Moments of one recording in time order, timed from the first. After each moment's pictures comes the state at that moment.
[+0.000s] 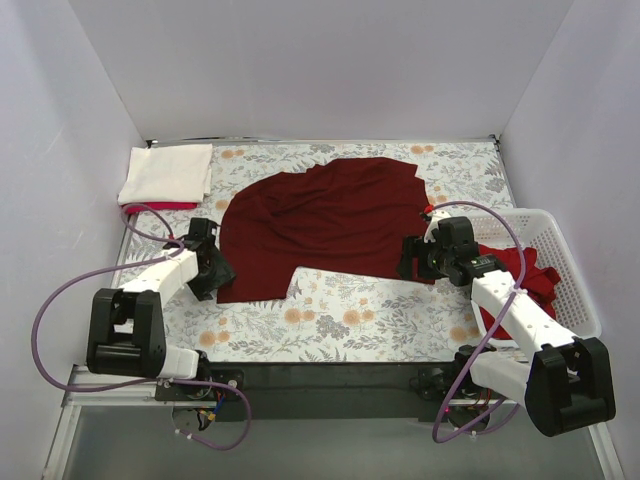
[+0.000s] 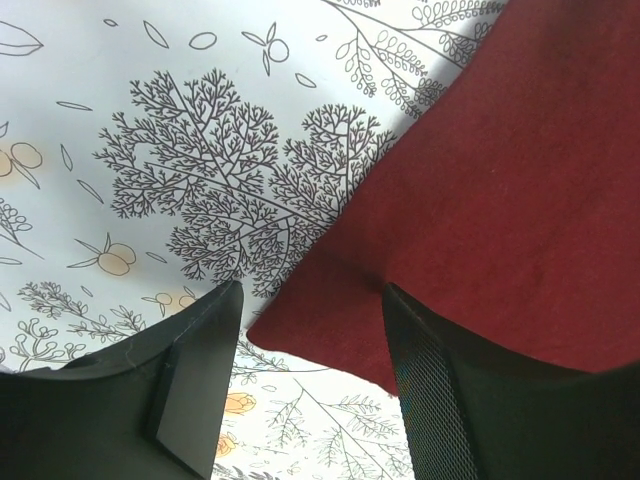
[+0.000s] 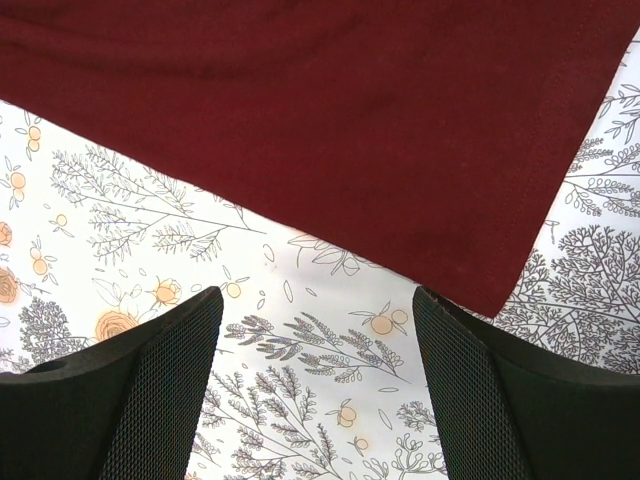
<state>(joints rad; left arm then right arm) -0.09 1.39 0.71 -0.60 -0.14 -0.72 0.28 1.09 0.63 -0.38 -0.20 0.21</state>
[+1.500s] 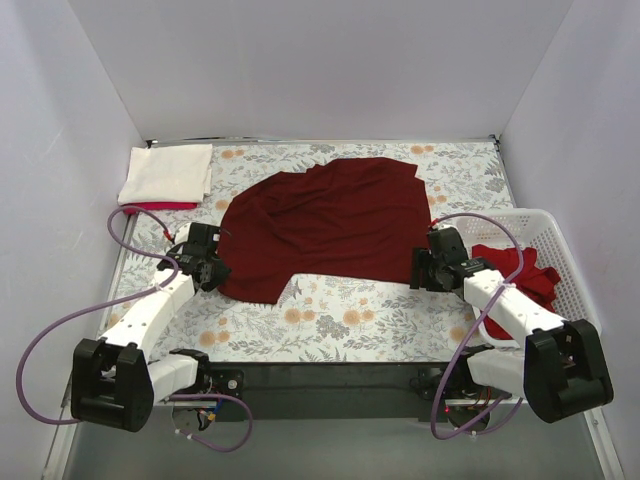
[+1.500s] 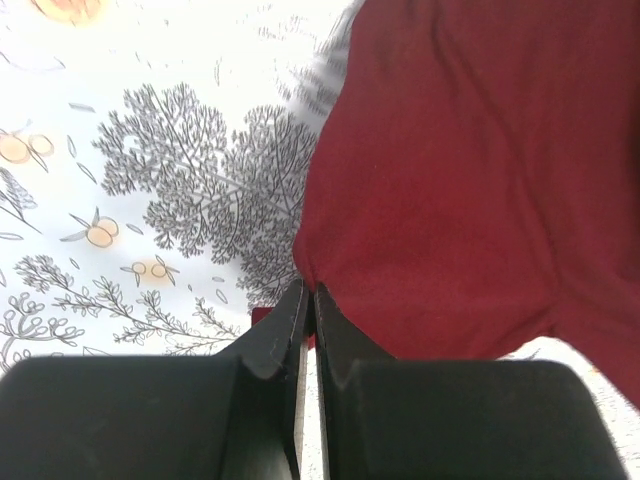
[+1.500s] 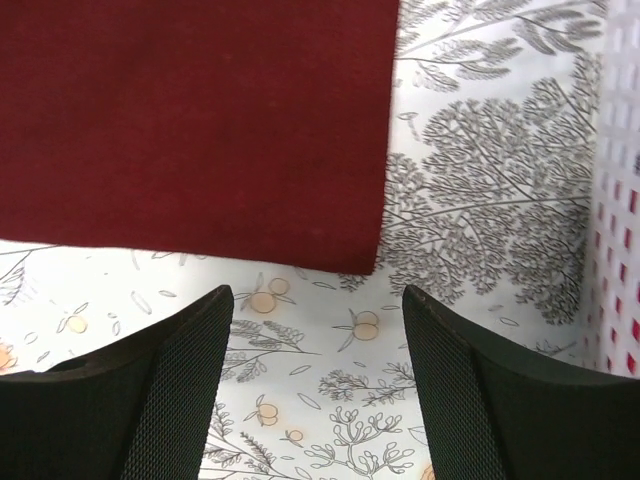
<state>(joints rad) -0.20 1.12 0.68 -0.60 -0.26 -0.81 0.33 1.16 0.58 -0.43 0.13 0.33</state>
